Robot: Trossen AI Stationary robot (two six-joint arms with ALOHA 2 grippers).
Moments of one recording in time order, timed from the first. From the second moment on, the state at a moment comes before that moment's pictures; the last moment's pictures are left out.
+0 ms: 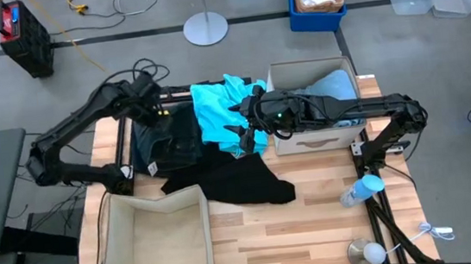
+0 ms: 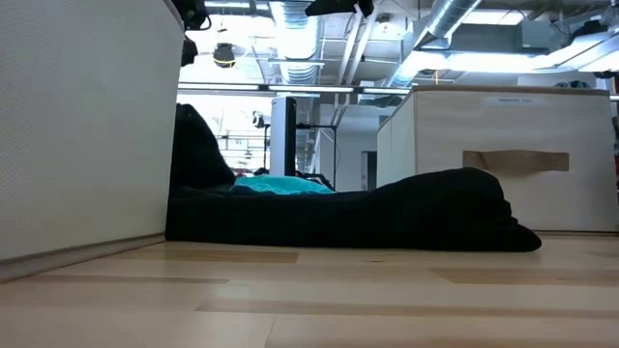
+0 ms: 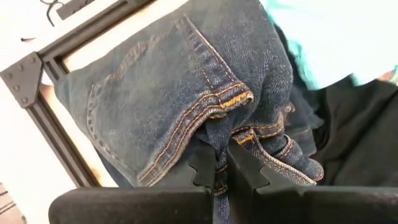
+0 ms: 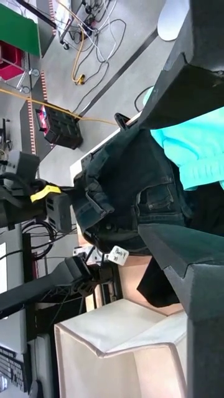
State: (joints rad) left arm 0.69 1.23 1.29 -1.28 -0.15 -0.30; right arm -0.04 1.57 1.55 -0.34 0.29 0.04
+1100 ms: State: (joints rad) left arm 0.80 1.35 1.29 -1.41 -0.06 -0.33; right arm -0.04 1.57 1.55 -0.34 0.29 0.04
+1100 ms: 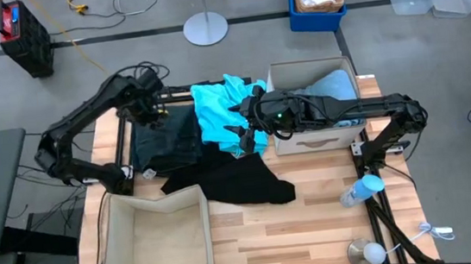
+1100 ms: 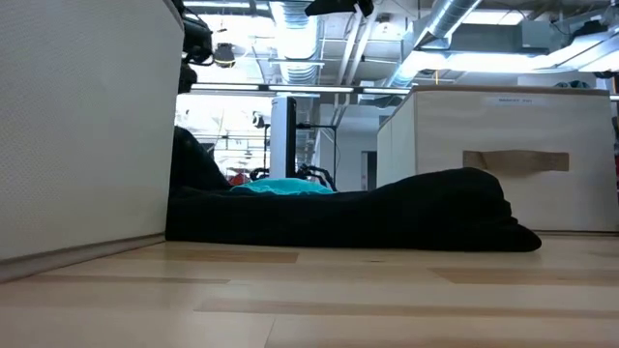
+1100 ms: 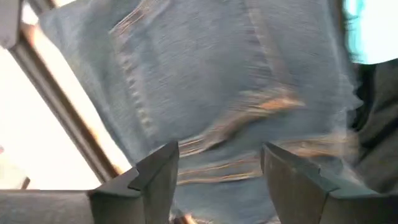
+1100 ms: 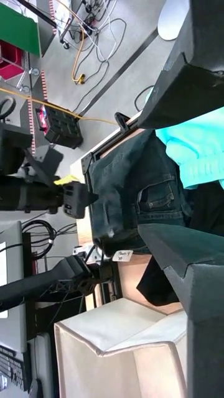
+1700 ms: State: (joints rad) left arm 1.12 1.31 1.14 -1.38 0.02 -0.32; right arm -0.03 1.57 1.55 -0.34 0.29 0.04
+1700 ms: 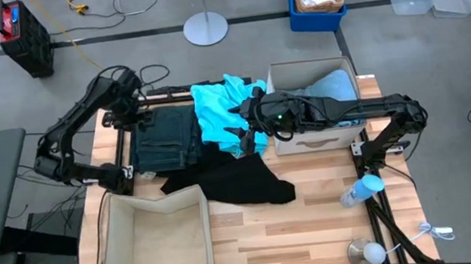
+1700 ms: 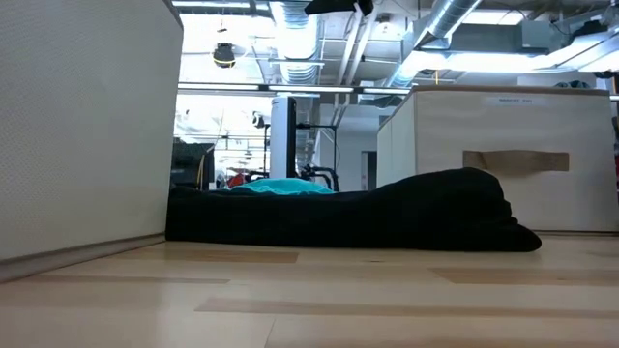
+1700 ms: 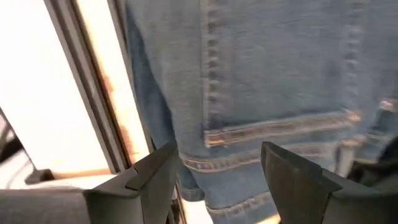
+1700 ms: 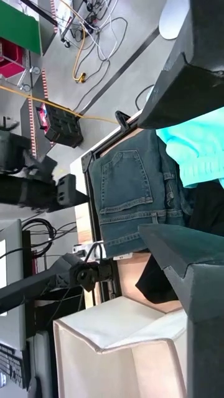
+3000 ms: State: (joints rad) left arm 1.22 1.27 0.97 -1.22 0.13 -0.37; right arm -0.01 1.57 1.55 -0.36 0.29 0.04
